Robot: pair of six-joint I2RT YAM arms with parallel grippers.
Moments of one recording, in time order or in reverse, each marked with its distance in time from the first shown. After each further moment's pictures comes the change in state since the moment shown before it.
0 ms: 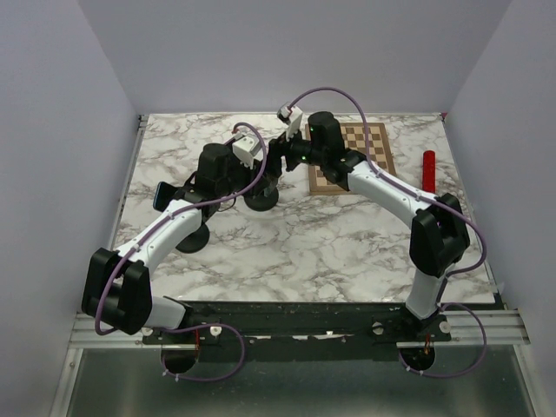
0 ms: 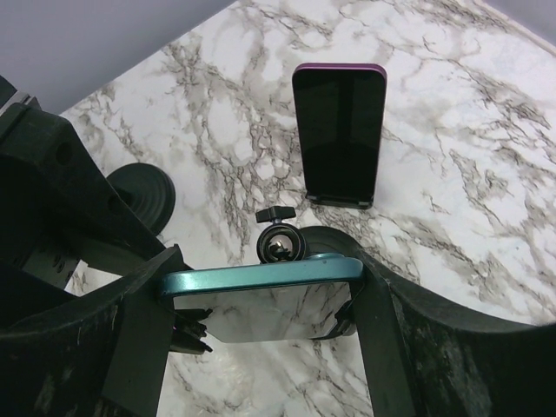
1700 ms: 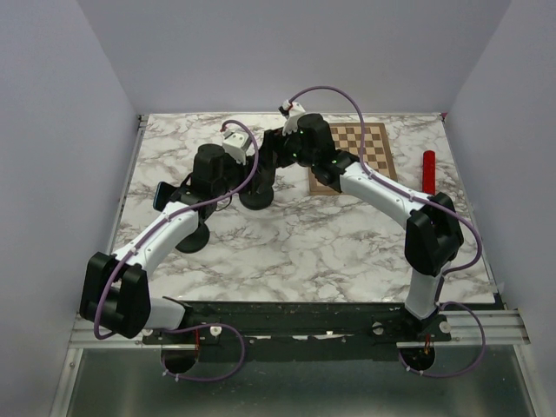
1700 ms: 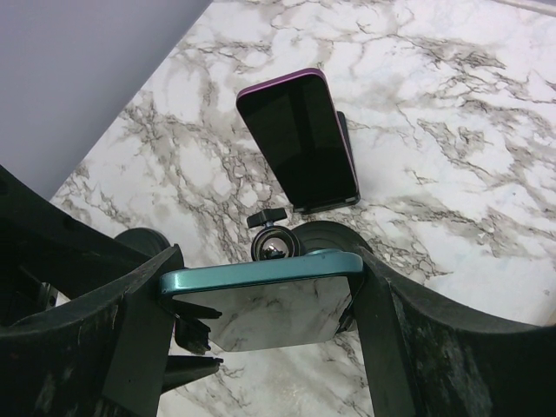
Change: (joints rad) left arm 0.015 -0.026 -0.023 0.032 -0.106 -0.068; right arm 0.065 0.031 0.045 -0.007 0.263 0.252
